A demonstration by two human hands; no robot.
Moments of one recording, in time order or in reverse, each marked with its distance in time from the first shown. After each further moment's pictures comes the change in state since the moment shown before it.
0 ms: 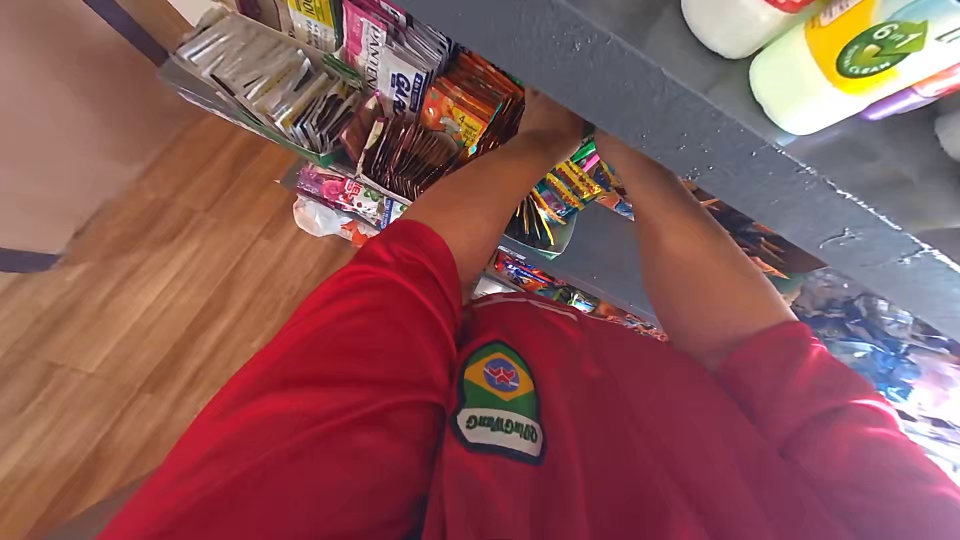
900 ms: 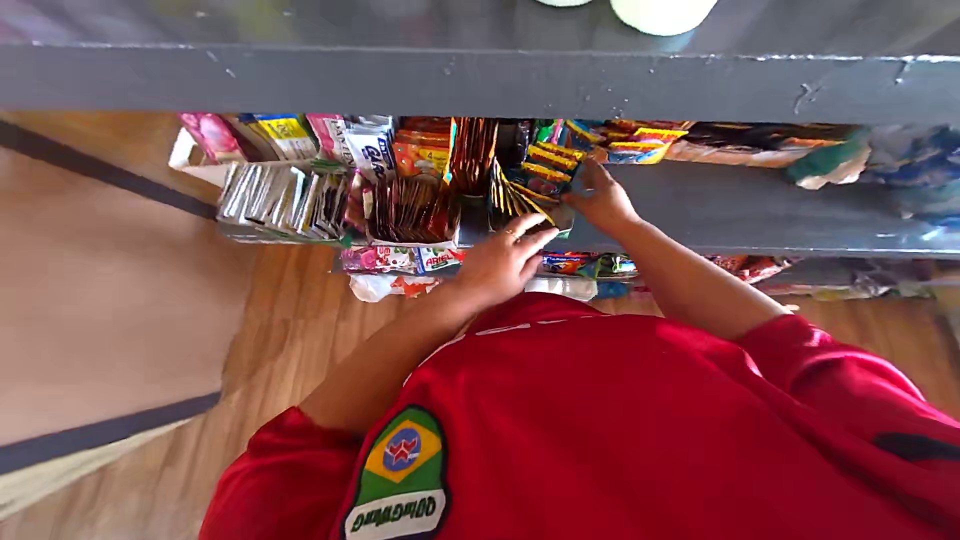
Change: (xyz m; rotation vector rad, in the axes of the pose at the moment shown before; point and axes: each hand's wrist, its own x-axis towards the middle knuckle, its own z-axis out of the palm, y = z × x) left_hand -0.149 -0.056 0.052 -0.173 -0.118 0.574; right_hand -0.087 0.083 0.104 0.752 0.112 0.033
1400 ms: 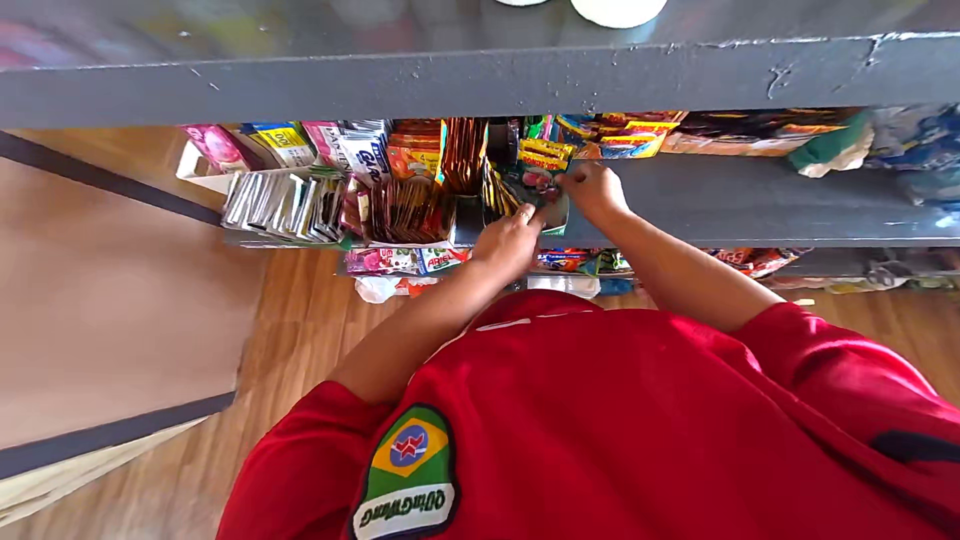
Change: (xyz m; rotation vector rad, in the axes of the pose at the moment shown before) left_hand 0.047 0.009 0.013 0.305 -0.326 -0.313; right_hand -0.003 -0.028 -0.007 -0.091 -0.004 0.125
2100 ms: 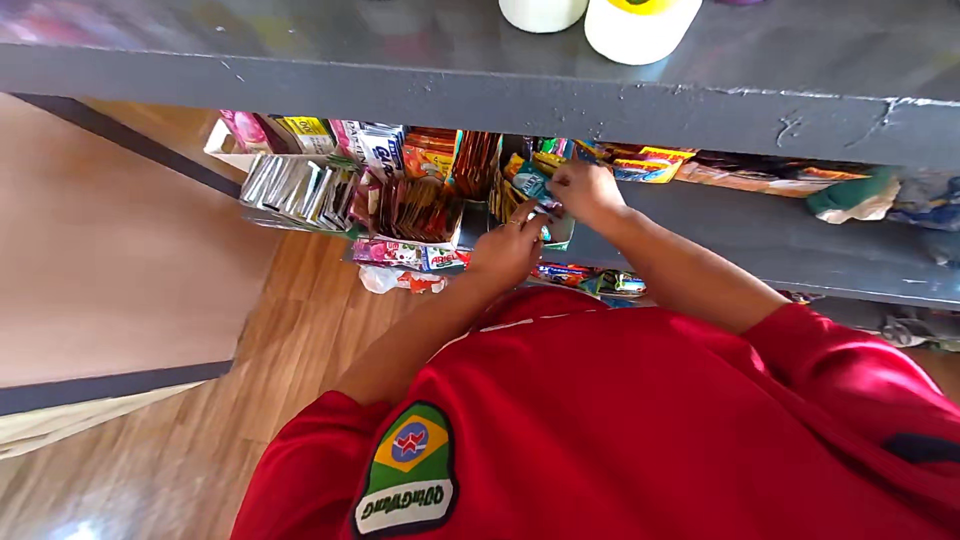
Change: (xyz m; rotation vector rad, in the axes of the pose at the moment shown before) left_hand -0.003 0.001 0.004 -0.150 0.197 -0.095; right_hand 0.020 -0.036 -0.012 -0.260 -0.140 -0.256
